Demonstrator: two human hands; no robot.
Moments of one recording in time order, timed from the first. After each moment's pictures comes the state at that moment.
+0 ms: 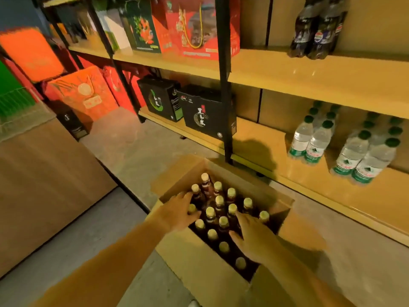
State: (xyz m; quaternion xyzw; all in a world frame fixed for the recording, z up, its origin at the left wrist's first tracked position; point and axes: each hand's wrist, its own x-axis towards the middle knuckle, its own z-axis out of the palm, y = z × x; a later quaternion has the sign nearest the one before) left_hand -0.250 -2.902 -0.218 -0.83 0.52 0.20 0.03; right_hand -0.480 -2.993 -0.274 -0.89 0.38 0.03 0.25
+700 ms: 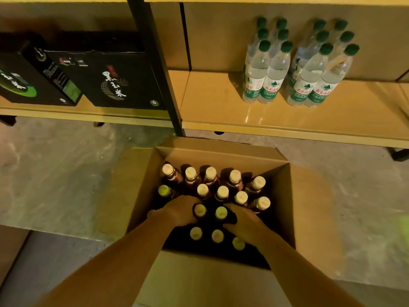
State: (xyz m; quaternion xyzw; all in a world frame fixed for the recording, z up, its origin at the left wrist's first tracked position) left_hand -0.174 -3.041 -0.376 -0.58 0.68 0.41 0.18; right_hand -0.399 -3.003 -0.396 -0.65 0.60 0.04 0.46
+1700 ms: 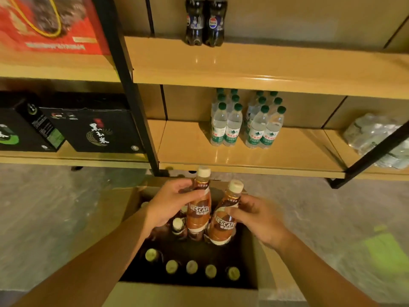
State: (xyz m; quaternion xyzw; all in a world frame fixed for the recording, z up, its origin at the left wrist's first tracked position) left_hand -0.229 -3.065 -0.216 -0.50 0.54 0.61 -0.31; right_hand -0.465 -3.006 -0.212 -0.51 0.55 -0.34 0.57
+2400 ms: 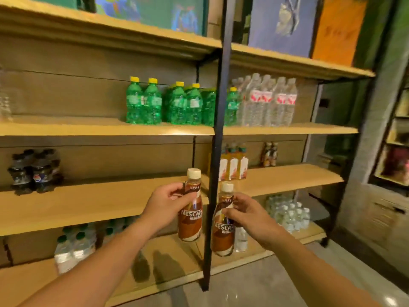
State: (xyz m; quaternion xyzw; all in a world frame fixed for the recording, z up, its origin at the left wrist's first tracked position) left_hand -0.724 -3.016 0.077 -0.30 0.72 0.46 -0.43; right_hand -0.927 -2.908 0.074 -0.53 0.58 -0.52 0.34
